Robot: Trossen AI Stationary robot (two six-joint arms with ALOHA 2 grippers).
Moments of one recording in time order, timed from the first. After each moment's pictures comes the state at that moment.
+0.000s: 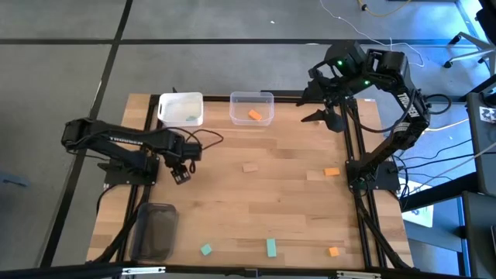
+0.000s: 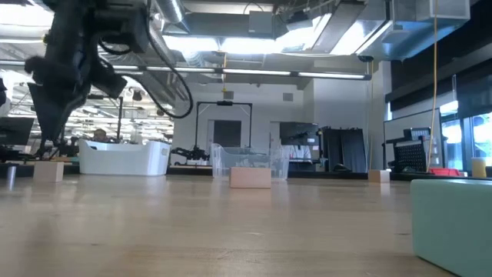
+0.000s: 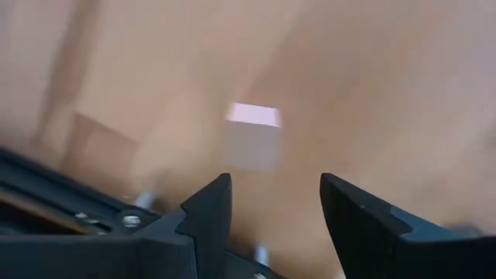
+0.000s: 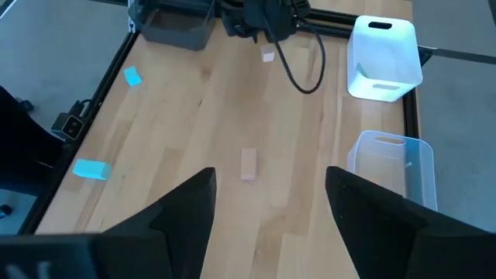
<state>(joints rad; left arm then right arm) 0.05 1.21 0.74 -1.10 -0.02 -0.54 -0.37 1.61 2.34 -1.57 -0.41 -0.45</state>
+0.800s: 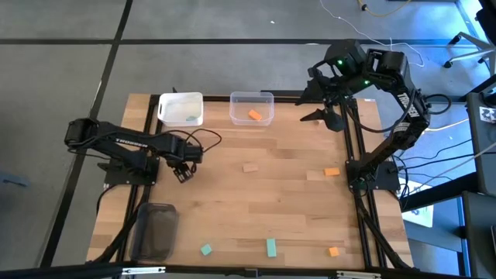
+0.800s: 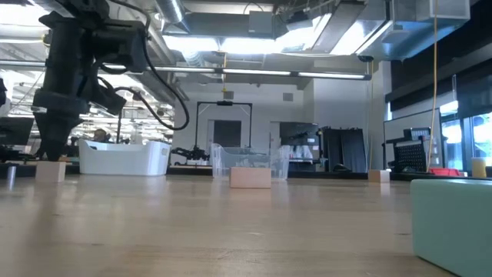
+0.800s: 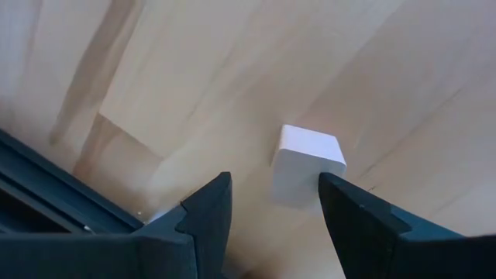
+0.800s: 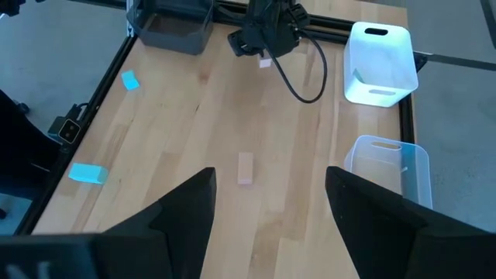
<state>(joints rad) 0.05 1.26 0.65 -0.98 -0.10 -0.62 -0.37 1.61 2.34 -1.55 -0.41 -0.45</state>
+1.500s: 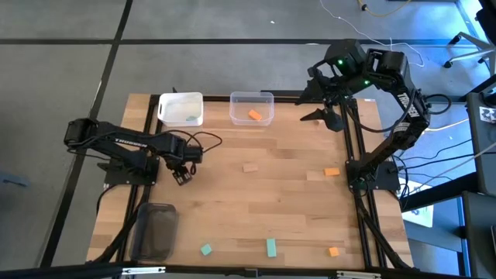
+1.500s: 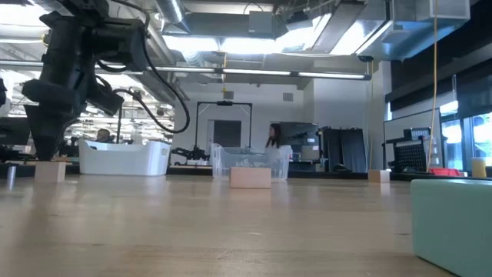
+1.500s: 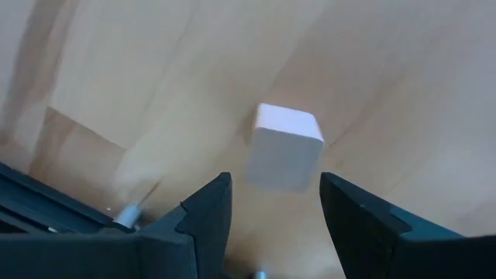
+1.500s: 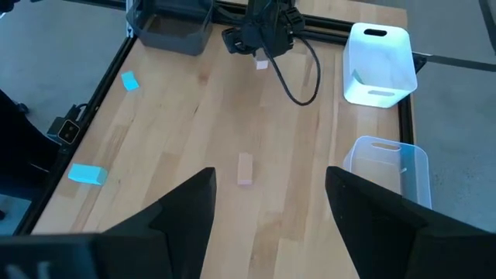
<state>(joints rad) 0.05 1.25 0.66 -0.99 0.00 -0.57 -0.38 1.61 2.34 -1.55 -0.41 -0.45</state>
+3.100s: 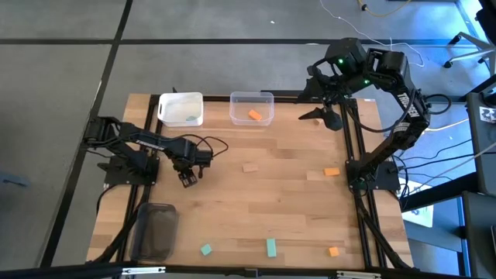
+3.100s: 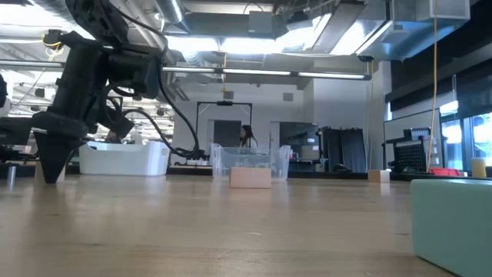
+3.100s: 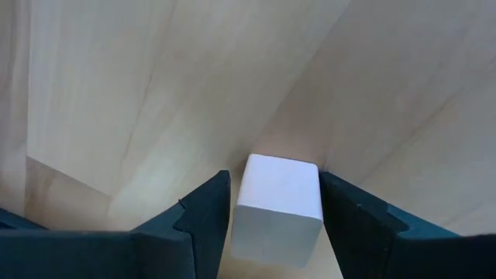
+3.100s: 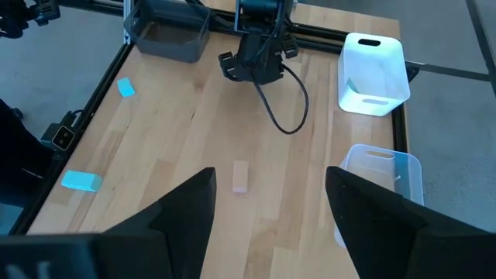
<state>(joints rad) 0.05 1.49 0.68 -0.88 -0.06 -0.52 -0.38 1.61 2.34 -1.52 -0.41 -0.45</state>
